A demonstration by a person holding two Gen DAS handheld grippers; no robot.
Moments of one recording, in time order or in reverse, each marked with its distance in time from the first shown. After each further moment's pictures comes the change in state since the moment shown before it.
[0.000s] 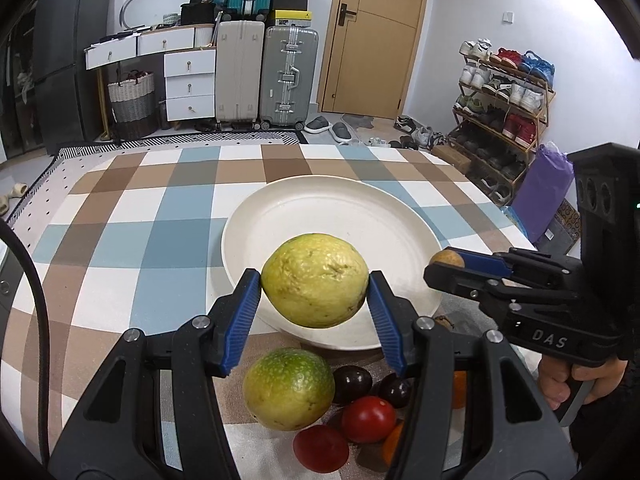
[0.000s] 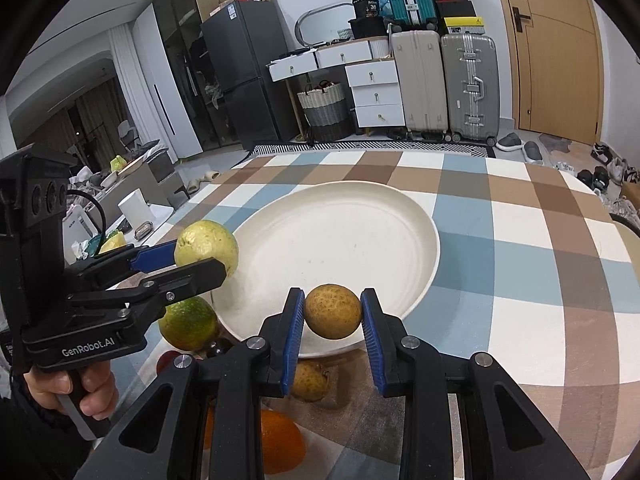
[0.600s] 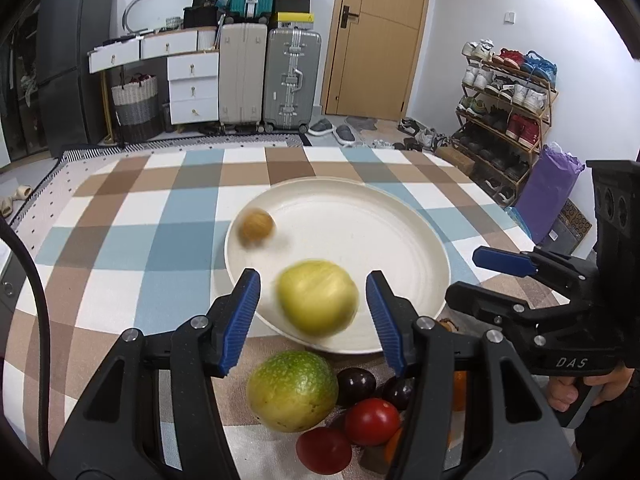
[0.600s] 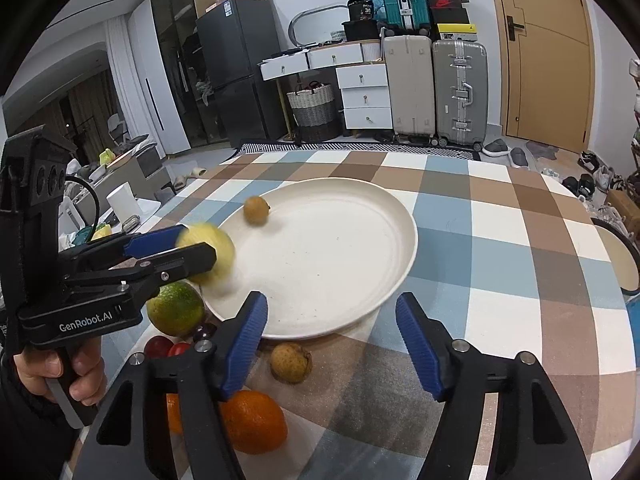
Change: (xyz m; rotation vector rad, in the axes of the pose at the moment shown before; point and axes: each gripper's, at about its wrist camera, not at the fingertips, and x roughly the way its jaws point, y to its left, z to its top) left arm 0.001 0.001 -0.001 0.010 -0.024 0.018; right arm -0.014 -0.001 -0.009 -0.026 -0.008 -0.063
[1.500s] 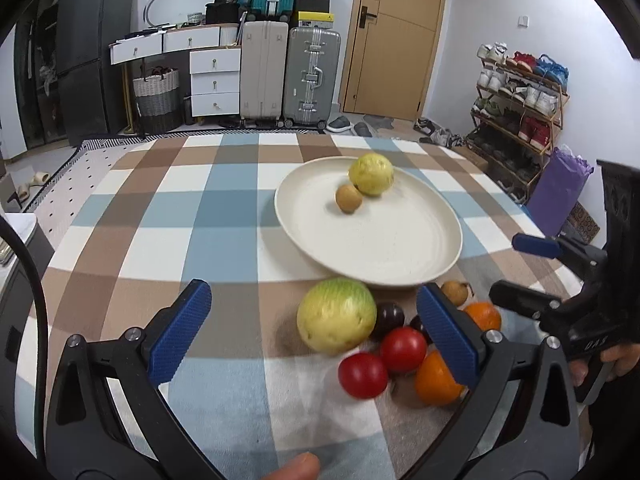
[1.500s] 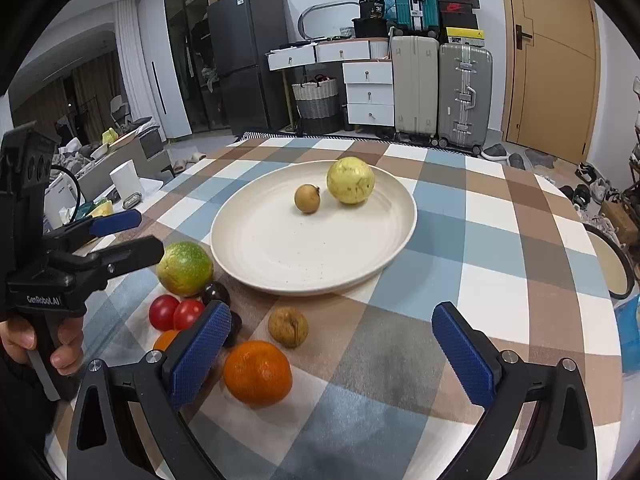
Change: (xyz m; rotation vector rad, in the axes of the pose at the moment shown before) left arm -0.053 0.022 -0.040 -0.033 0.015 0.066; right arm -0.016 0.008 -0.020 -0.063 0.024 -0.022
